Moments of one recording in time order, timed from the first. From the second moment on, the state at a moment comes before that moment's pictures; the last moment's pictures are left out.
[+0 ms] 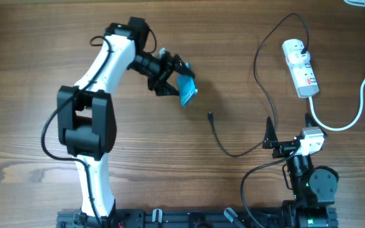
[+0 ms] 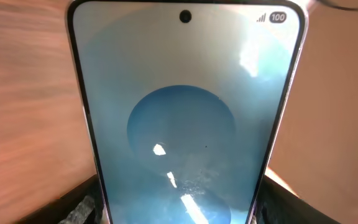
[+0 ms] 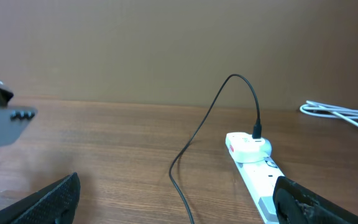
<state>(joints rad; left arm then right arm) -0.21 2.19 1.80 -1.25 1.02 -0.54 0.01 0.02 0.01 0.00 -0.08 -0.01</state>
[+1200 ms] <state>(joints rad) -0.13 2.19 1.80 -1.25 1.52 -0.57 0.01 0.23 0.68 0.00 -0.63 1.32</state>
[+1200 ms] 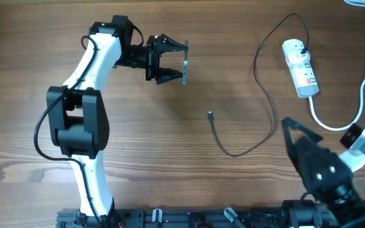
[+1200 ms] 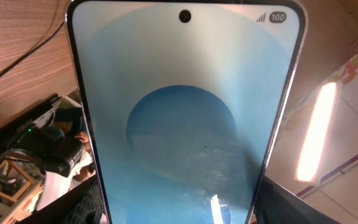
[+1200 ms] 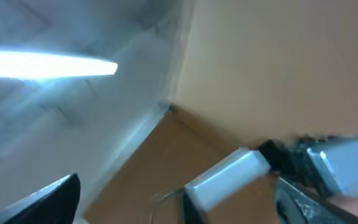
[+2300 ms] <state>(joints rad) -0.13 2.19 1.80 -1.25 1.53 -0.64 0.75 1.90 2.11 -1.32 0.21 0.70</state>
